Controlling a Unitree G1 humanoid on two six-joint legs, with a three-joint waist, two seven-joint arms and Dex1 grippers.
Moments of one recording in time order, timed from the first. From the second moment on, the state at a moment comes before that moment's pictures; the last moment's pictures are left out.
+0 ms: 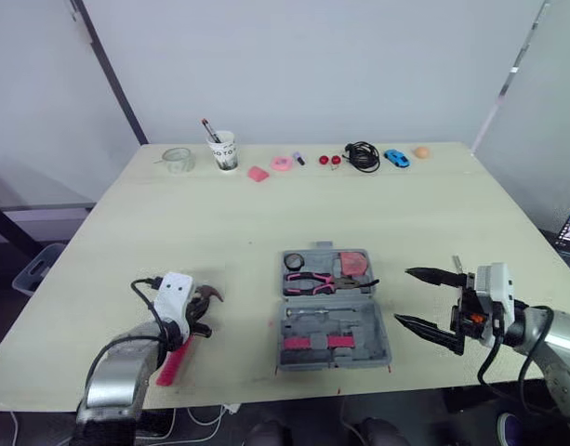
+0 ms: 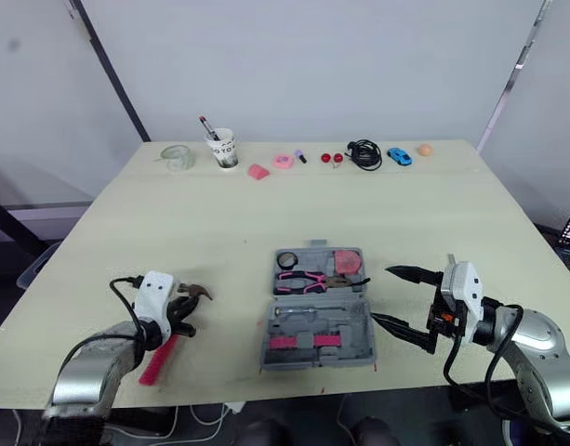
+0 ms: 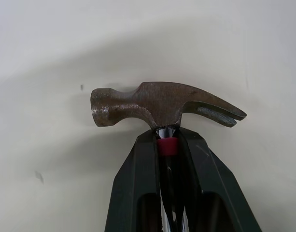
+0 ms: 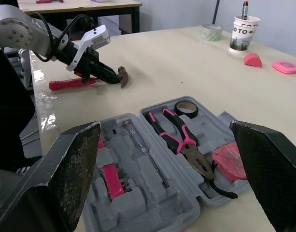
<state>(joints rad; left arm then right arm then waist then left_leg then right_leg) -0.01 0.50 0.19 -0.10 -0.17 0.65 -0.41 0.03 -0.65 -0.13 -0.33 0.55 0.18 1.09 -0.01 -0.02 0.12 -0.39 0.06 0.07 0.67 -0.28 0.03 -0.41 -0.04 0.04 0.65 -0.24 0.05</state>
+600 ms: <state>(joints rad) 0.07 0.39 0.15 -0.33 -0.19 0.82 -0.28 0.00 -0.65 -0.09 -0.26 0.55 0.14 1.16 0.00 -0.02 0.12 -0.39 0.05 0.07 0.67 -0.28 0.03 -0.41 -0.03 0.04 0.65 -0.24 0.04</state>
